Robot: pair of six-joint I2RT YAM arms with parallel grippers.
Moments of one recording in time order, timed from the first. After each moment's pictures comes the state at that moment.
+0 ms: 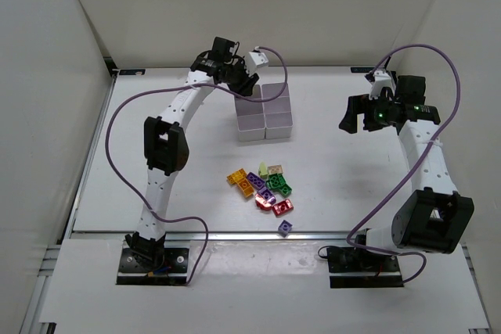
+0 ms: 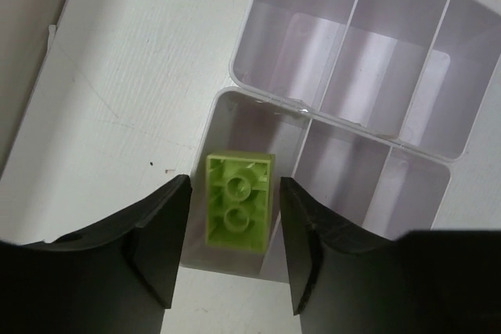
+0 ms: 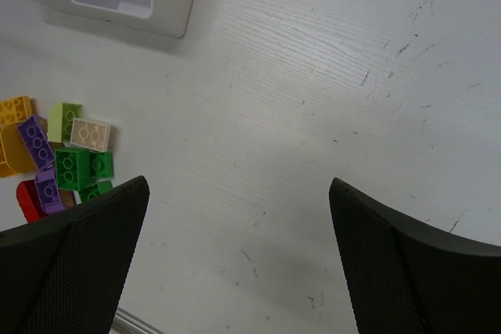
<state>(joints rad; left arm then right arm) -0.40 2.38 2.37 -0.77 0.46 0.64 -0.13 1.39 1.27 -0.73 -0.54 -0.26</state>
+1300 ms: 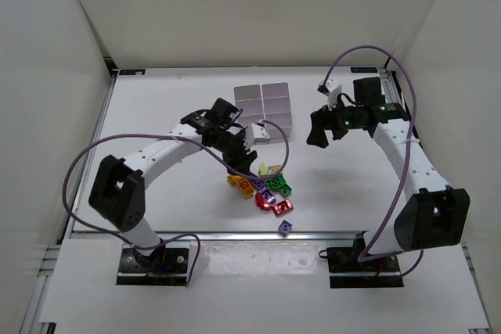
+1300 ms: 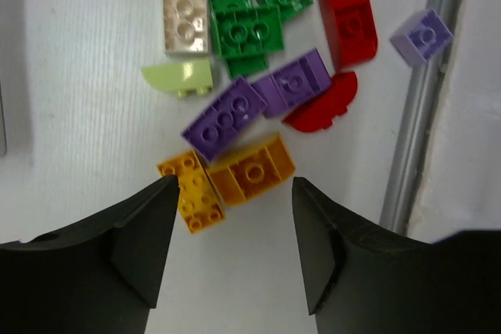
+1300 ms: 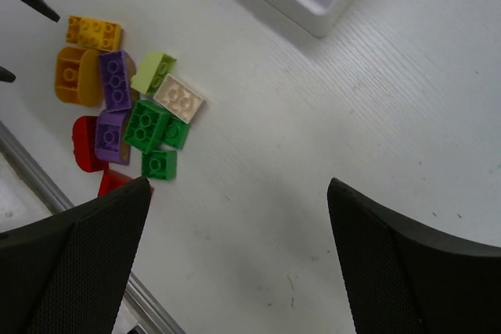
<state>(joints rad) -0.60 1.61 1.26 -0.74 0.60 0.63 0.17 1.40 1.26 -0.78 -0.62 -0.39</state>
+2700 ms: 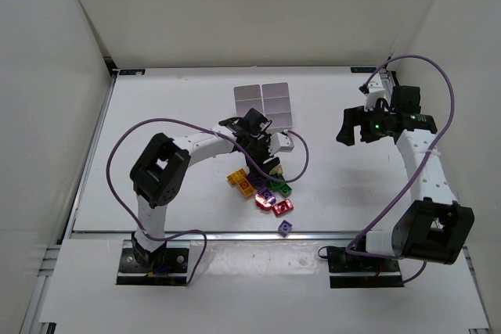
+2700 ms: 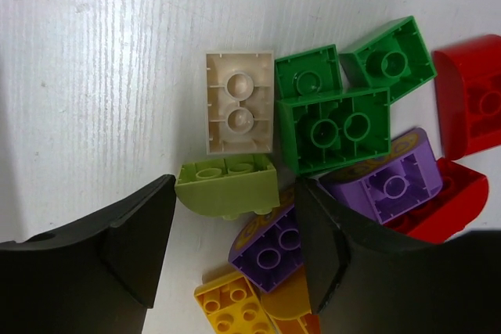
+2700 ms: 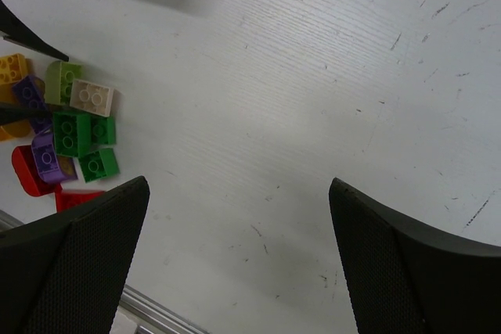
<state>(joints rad) -0.74 1.96 1.38 -0.50 0.45 0.56 -0.11 1.32 1.17 -0.77 -0.53 -0.30</state>
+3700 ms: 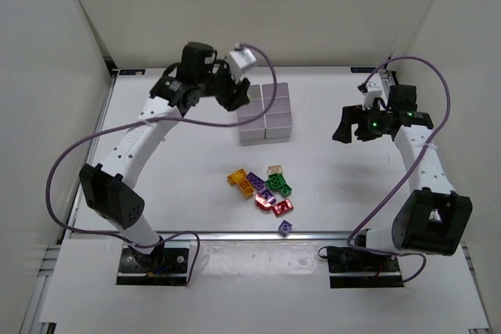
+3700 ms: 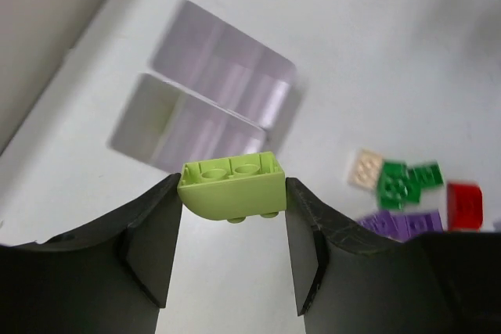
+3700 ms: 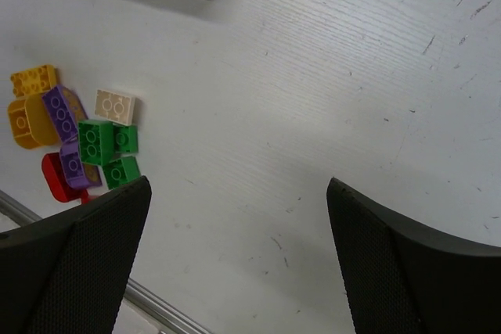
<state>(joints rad) -0.50 1.63 1.69 -0.63 0.45 0.43 -0.11 1.37 1.17 -0.75 -0.59 -0.26</state>
